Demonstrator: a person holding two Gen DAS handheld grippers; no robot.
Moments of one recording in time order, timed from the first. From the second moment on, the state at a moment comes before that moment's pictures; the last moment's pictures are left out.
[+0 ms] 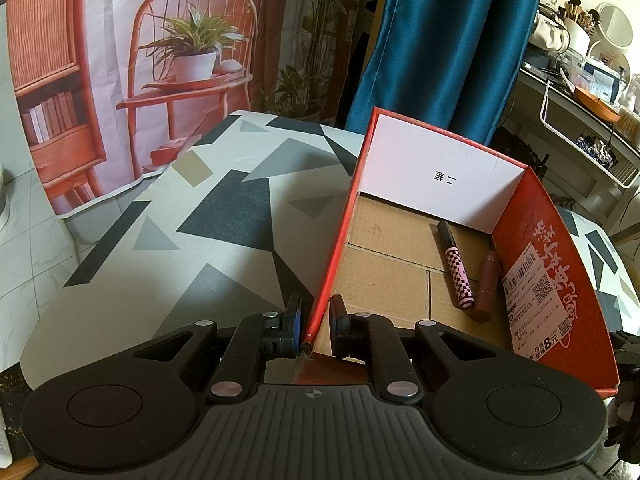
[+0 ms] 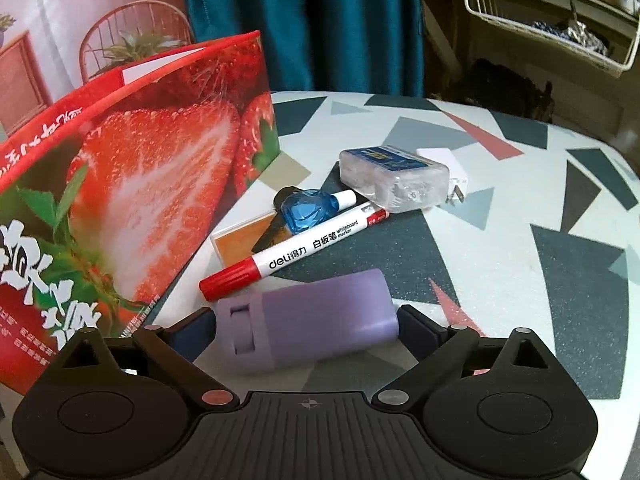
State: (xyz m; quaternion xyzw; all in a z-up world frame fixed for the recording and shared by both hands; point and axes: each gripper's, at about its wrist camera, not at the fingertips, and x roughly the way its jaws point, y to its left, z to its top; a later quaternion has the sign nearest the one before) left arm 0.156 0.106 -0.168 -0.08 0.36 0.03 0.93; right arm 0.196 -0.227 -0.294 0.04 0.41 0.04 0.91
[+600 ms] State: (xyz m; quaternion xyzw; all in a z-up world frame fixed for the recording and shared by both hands) left arm 0.156 0.106 -0.169 -0.08 0.36 0.03 0.93; right arm 0.194 -0.222 -0.296 0.03 0.38 0.03 0.92
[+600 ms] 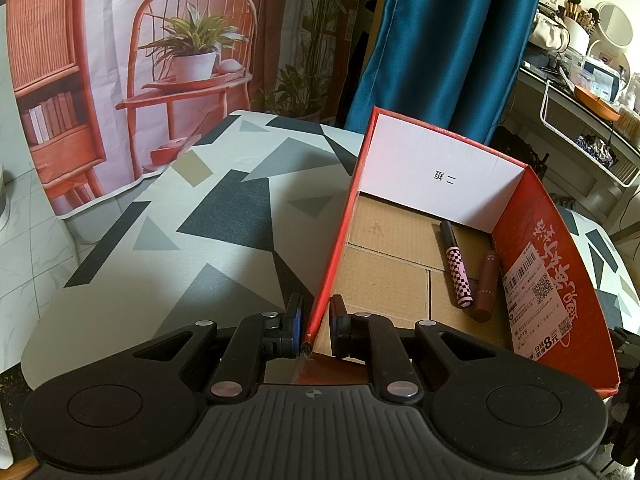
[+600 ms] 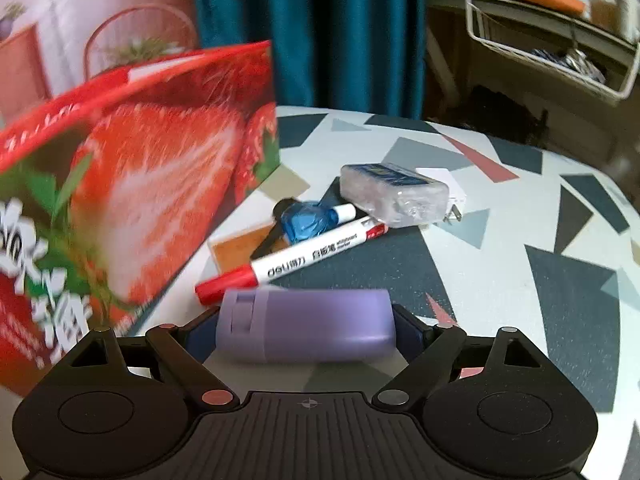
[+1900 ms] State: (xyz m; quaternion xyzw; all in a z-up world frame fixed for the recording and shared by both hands) left arm 0.151 0.108 -0.169 -0.07 0.33 0.00 0.94; right arm 0.223 -0.198 -0.177 -0.04 0.27 0.10 0.96
